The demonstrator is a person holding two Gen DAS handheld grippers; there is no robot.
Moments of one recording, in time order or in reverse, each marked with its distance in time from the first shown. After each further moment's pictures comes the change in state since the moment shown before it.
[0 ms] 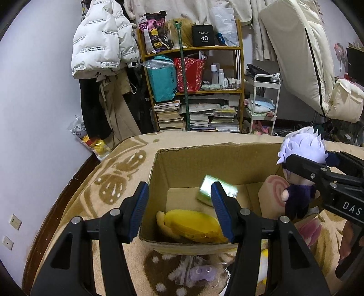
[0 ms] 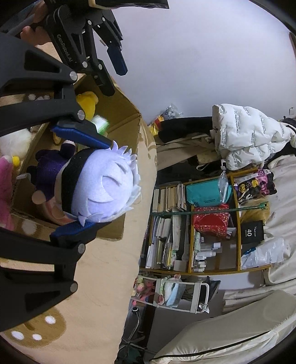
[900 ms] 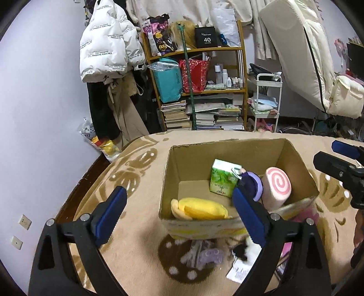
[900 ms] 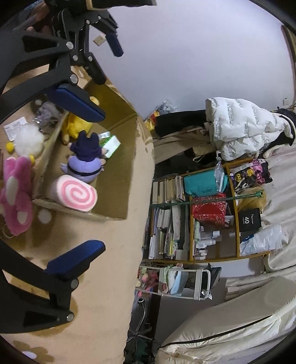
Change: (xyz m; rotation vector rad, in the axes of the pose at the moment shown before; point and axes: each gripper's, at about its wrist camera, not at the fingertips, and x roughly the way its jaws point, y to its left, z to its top) left arm -0.043 0.006 -0.008 0.019 0.007 0.042; right arm -0.043 -0.007 -0.001 0.041 0.000 -0.044
